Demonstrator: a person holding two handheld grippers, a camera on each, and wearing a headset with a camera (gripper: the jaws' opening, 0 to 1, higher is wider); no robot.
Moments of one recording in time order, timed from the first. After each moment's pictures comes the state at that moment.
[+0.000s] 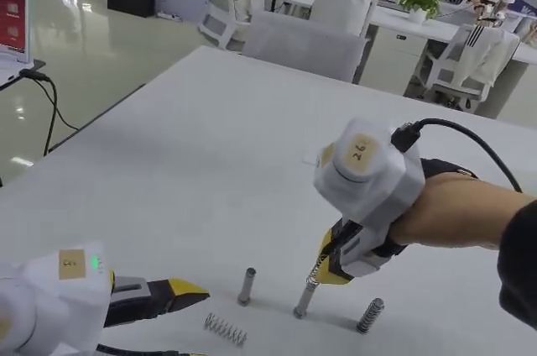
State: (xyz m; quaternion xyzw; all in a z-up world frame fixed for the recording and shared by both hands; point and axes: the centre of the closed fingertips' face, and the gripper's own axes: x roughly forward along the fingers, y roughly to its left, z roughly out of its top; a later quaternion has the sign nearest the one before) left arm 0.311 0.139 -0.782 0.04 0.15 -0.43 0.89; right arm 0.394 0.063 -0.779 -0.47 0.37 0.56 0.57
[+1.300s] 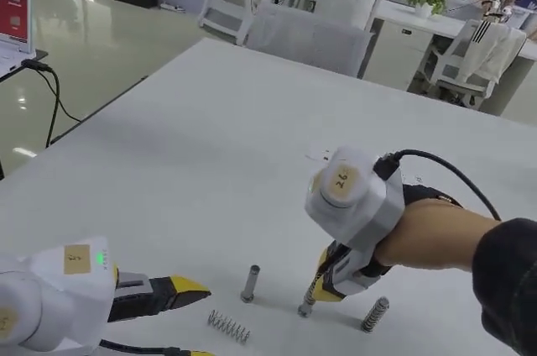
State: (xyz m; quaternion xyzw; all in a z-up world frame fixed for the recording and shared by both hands) left arm 0.314 0.142 -0.787 0.04 0.15 -0.43 0.89; right arm 0.400 0.061 -0.824 -0.46 0.41 0.55 0.56
